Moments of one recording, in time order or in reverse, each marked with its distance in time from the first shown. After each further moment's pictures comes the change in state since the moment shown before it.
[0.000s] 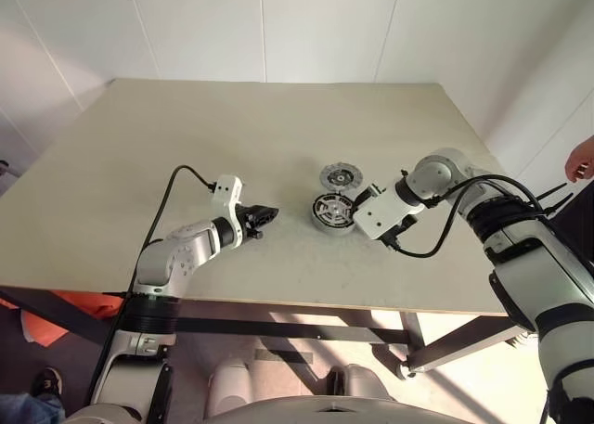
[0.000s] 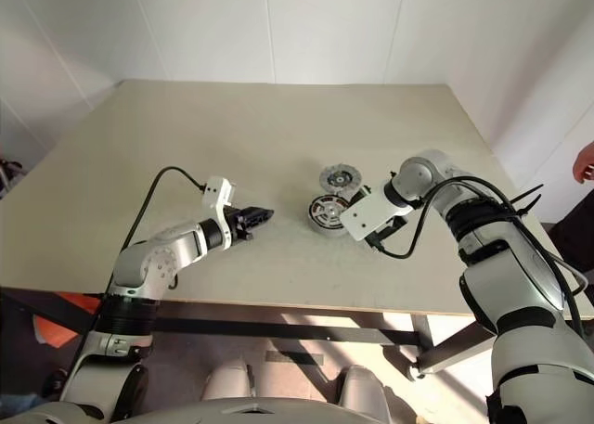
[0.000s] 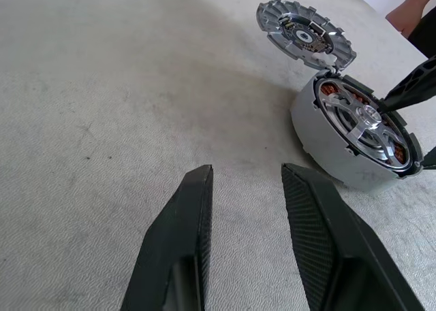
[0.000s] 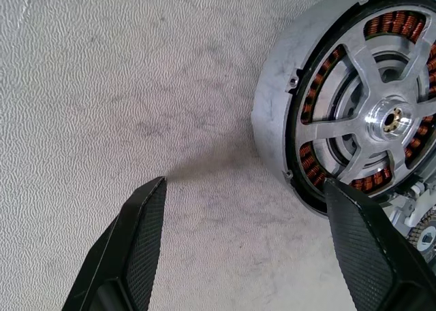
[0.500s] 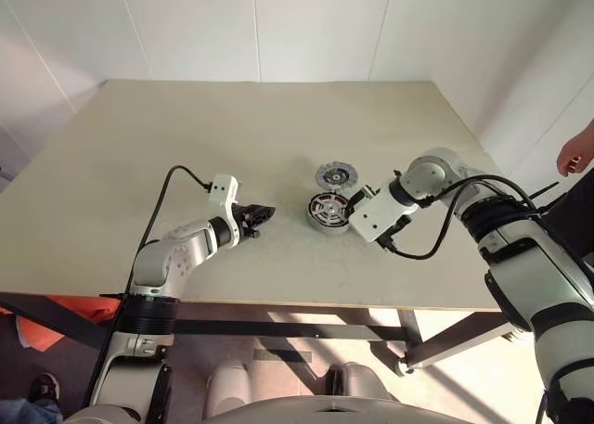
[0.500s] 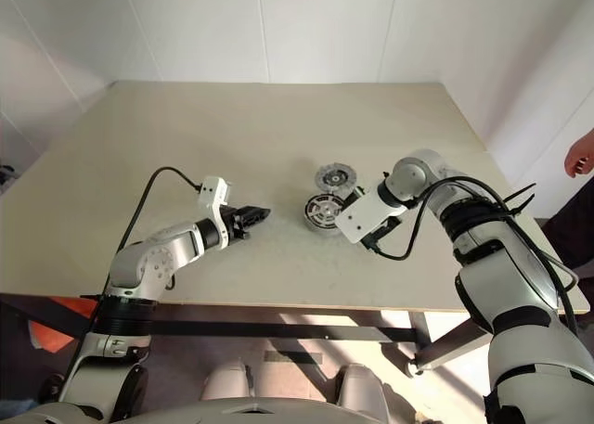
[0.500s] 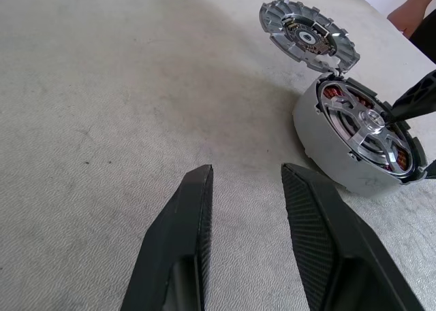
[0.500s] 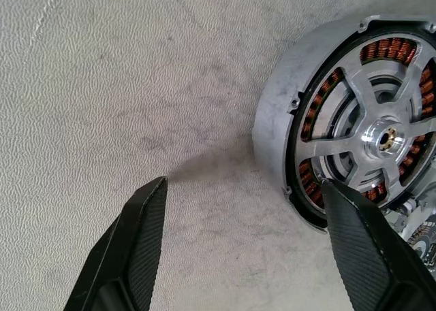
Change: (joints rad) left arm 0.000 0.002 0.018 0.000 0.000 0.009 0.004; right arm 0.003 0.028 -0.003 -0.060 0.009 0.003 0.009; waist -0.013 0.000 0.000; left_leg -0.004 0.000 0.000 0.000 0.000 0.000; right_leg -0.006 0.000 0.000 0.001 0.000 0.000
